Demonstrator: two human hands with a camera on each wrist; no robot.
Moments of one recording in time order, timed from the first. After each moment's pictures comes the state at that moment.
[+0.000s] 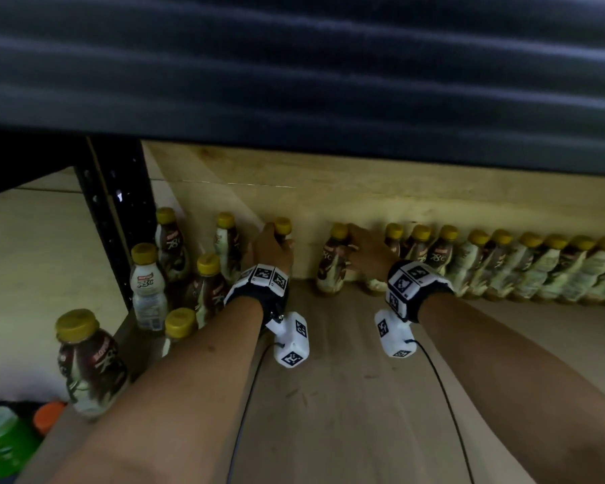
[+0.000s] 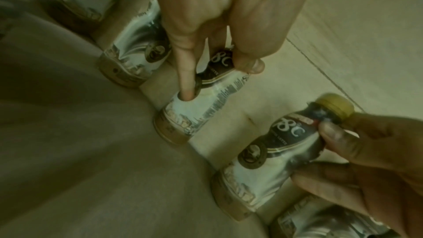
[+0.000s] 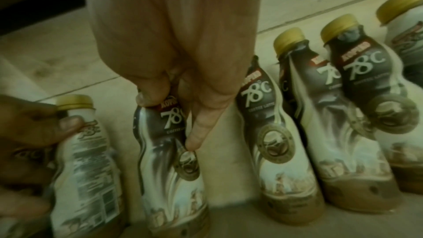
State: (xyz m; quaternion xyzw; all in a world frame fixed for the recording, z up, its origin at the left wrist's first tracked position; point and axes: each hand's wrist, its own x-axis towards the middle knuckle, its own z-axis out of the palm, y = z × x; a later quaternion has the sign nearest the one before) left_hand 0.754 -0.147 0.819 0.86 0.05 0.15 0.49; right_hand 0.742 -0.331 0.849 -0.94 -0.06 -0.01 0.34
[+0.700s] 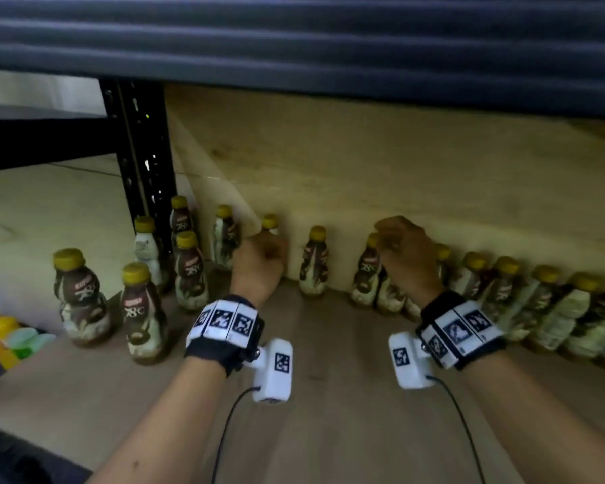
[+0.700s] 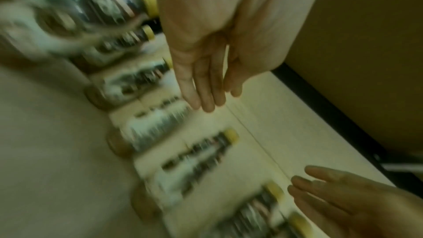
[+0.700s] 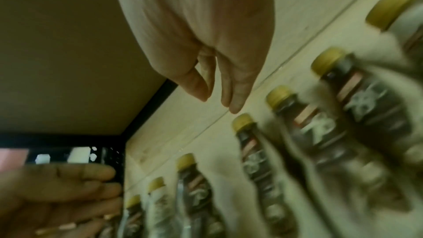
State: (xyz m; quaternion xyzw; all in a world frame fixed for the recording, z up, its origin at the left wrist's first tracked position) left_hand 0.664 -0.209 0.831 0.86 0.06 0.30 0.41; right_hand 0.712 -0.434 0.863 -0.86 -0.18 -0.24 0.42
